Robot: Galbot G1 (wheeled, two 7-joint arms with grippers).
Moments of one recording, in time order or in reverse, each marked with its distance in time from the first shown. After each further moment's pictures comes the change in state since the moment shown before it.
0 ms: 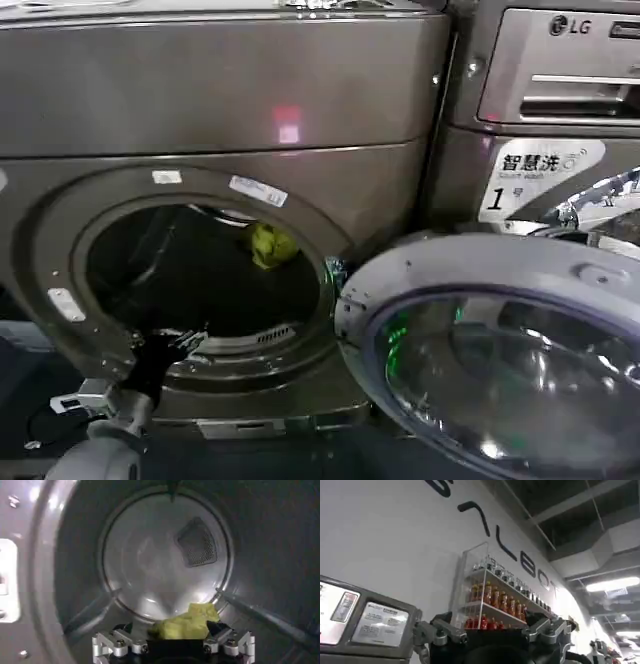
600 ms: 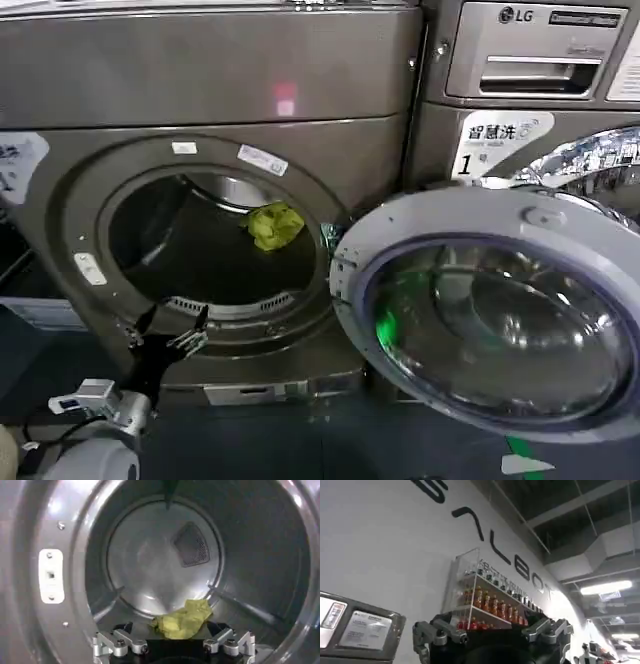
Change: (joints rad) left arm -0.007 -0.007 0.000 0.007 0.004 0.000 -0.002; right arm 0.005 -0.005 -0.006 -0.003 0.000 -0.001 0.001
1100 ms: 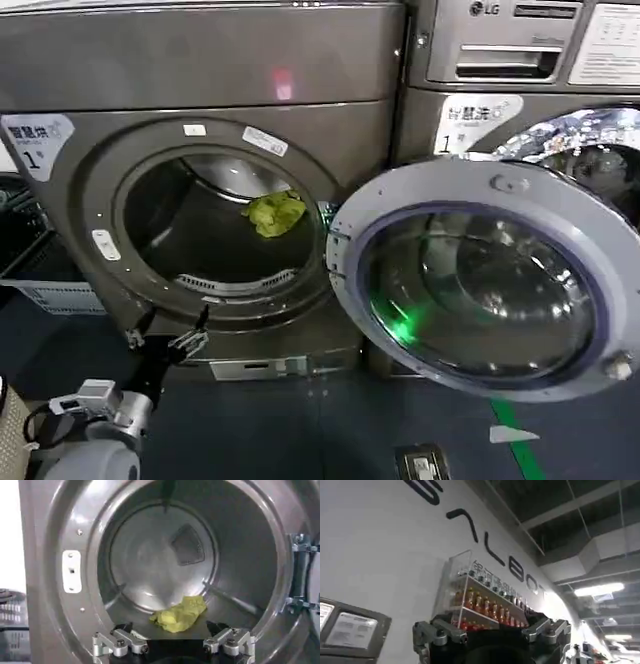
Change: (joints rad) left arm 0.003 0.003 -0.001 -0.005 0.014 -0.004 0.000; right arm -0.007 0.000 0.010 0.006 0.007 0.000 0.003
